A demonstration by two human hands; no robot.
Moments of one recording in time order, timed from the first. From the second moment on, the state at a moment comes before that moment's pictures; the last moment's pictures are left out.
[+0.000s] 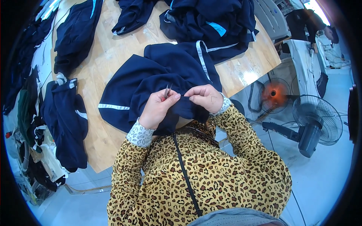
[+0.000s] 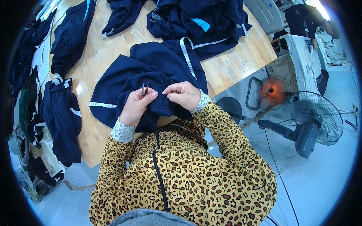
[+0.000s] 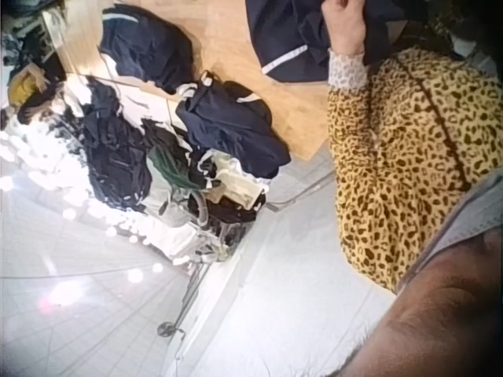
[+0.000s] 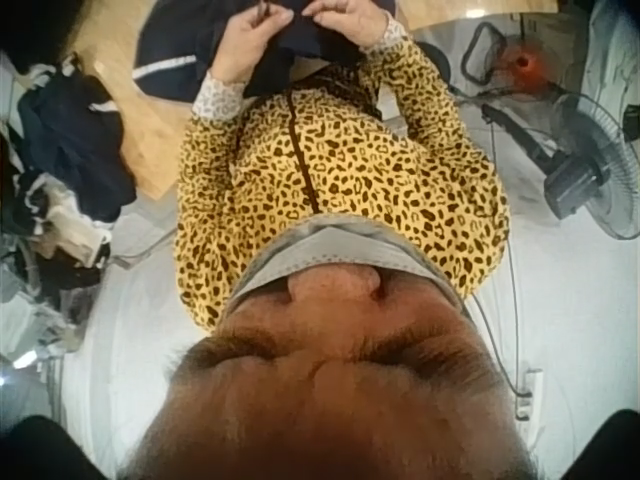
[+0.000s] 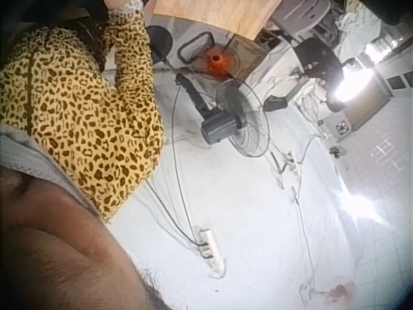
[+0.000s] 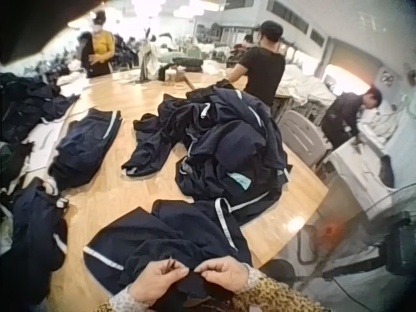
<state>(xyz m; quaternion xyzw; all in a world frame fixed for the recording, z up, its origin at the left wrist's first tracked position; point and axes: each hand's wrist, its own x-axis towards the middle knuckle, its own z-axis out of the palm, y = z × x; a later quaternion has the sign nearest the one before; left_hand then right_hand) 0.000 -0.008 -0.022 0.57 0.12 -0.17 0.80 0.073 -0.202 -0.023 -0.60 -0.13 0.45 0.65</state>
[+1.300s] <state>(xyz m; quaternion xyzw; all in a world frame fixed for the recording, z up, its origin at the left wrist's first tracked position) 0.005 -0.021 -0.021 0.79 -0.05 0.08 0.61 0.062 -0.197 -0.045 -0.61 -0.18 0.33 0.70</state>
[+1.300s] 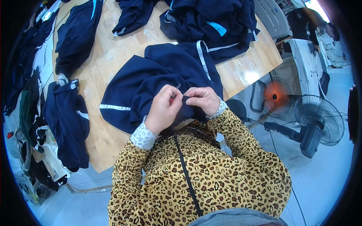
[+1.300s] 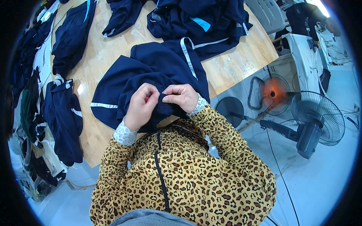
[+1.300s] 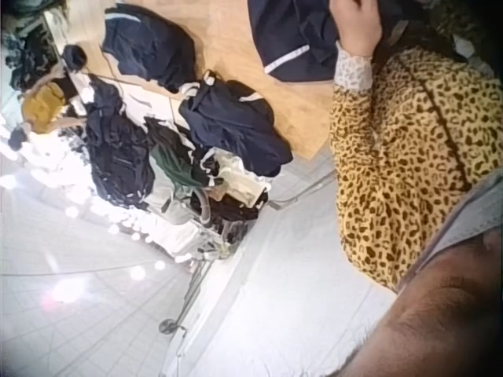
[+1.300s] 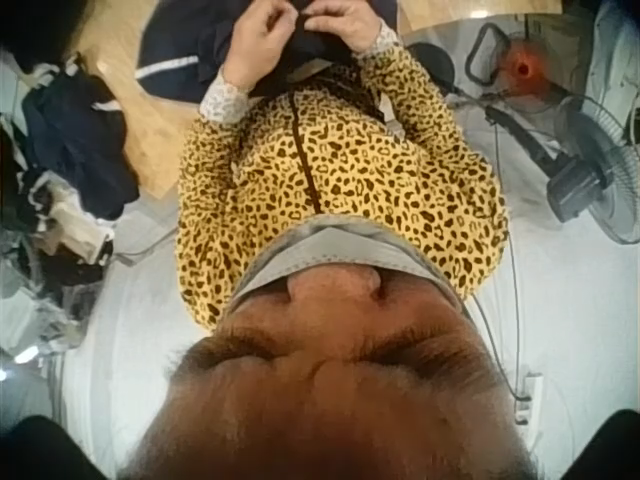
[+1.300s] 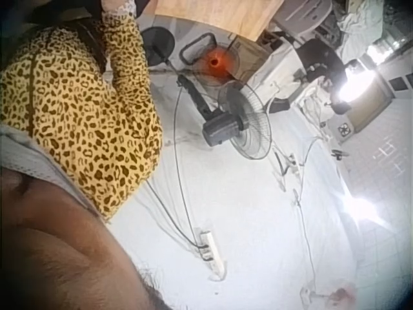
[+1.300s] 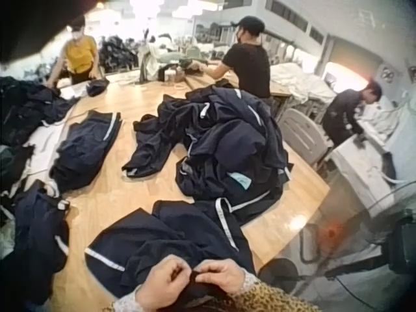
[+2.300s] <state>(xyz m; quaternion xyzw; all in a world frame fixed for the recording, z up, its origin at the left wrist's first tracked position) 0.000 -0.010 -0.006 0.87 -0.12 0.08 0.46 0.066 -0.202 -0.065 -0.47 -0.14 0.43 0.76</state>
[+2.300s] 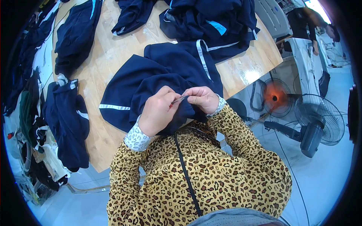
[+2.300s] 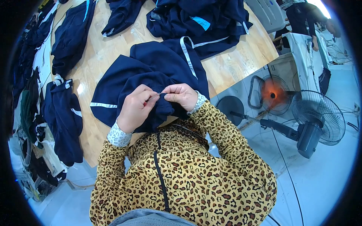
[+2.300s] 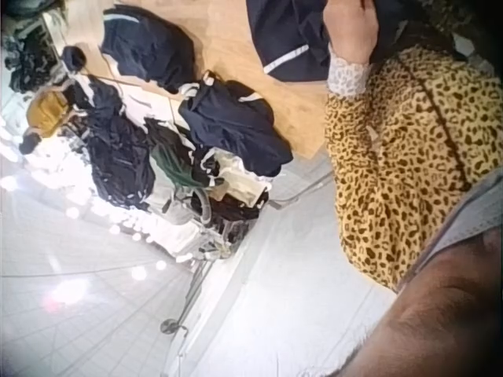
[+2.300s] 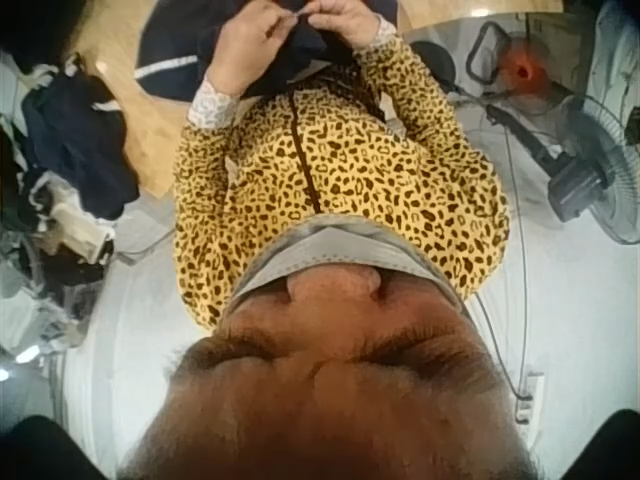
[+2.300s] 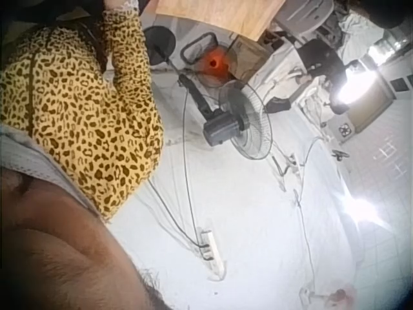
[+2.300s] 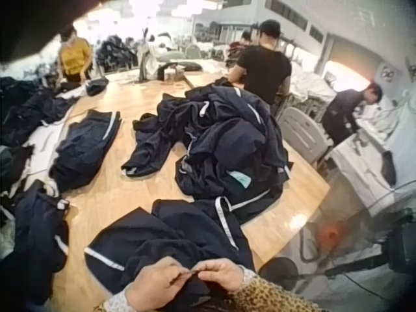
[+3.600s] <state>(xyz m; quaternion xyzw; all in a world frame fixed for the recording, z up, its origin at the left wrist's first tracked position) -0.001 0.011 -0.006 0.81 -0.11 -0.13 0.56 0.075 -0.207 -0.065 -0.35 -0.08 0.53 0.77</state>
